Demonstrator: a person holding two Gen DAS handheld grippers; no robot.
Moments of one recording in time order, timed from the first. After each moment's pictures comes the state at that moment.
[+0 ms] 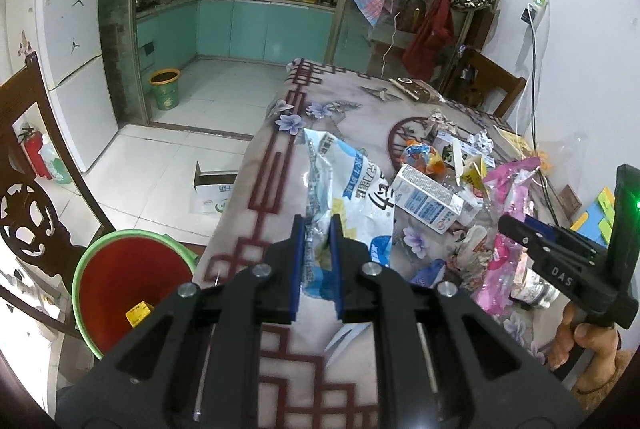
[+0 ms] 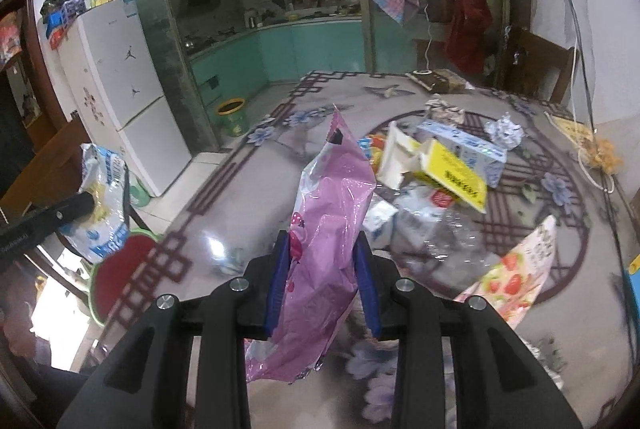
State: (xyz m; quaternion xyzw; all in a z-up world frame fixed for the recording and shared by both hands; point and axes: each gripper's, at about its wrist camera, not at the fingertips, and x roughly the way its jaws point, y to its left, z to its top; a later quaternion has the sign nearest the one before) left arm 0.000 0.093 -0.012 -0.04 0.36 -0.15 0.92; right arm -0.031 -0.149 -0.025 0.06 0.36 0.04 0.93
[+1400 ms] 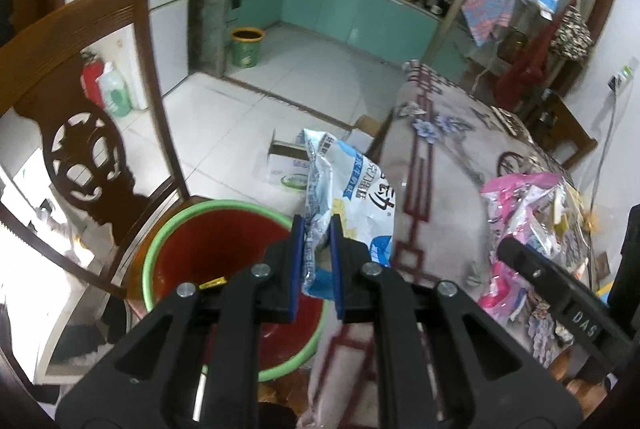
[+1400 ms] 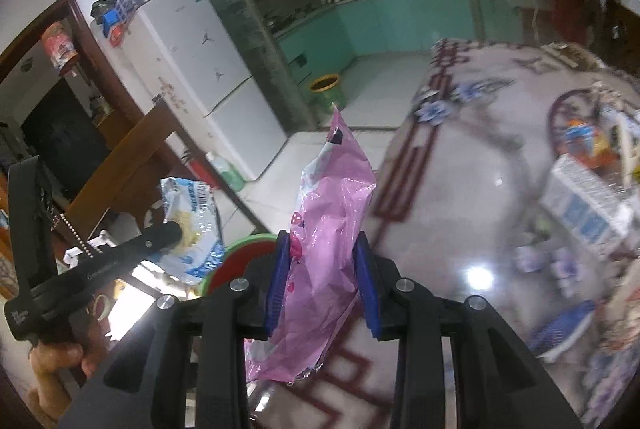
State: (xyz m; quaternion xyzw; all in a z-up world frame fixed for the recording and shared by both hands) left arm 0.034 0.259 -0.041 -0.13 0.41 -0.02 0.90; right arm 0.038 0.035 -0.037 0.13 0.40 0.20 0.88
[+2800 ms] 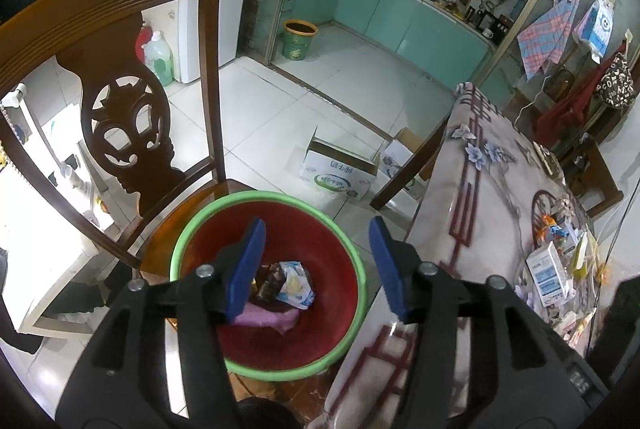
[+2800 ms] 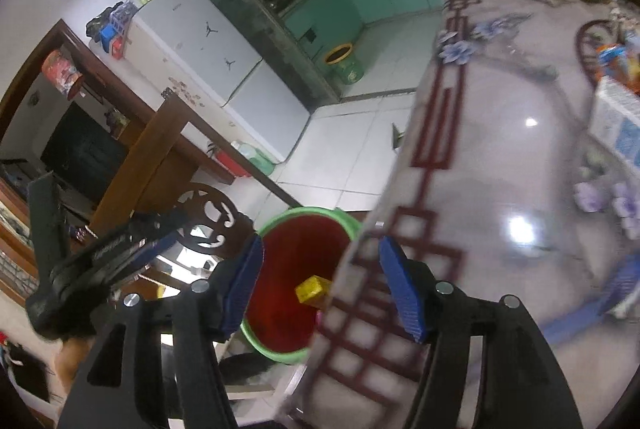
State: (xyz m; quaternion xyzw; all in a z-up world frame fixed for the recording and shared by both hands) left arm 0.035 0.293 -0.052 -0.18 0.41 0.06 0.89; right arm 0.030 0.032 -0.058 0.20 0.44 0.22 0.85
